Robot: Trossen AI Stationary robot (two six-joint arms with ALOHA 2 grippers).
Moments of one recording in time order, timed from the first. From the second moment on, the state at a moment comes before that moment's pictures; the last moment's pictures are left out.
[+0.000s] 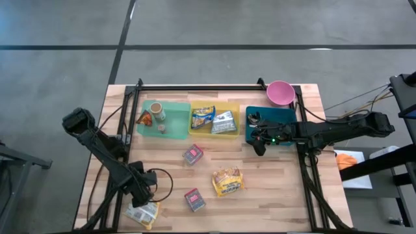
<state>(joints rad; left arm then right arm) -0.85 1.48 0.78 -0.89 0.07 -1.10 -0.02 0.96 0.40 -0.13 0.16 0.65</state>
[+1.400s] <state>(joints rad) -0.82 1.47 0.78 -0.84 0.12 -1.00 -0.02 0.96 0.40 -0.12 0.16 0.65</state>
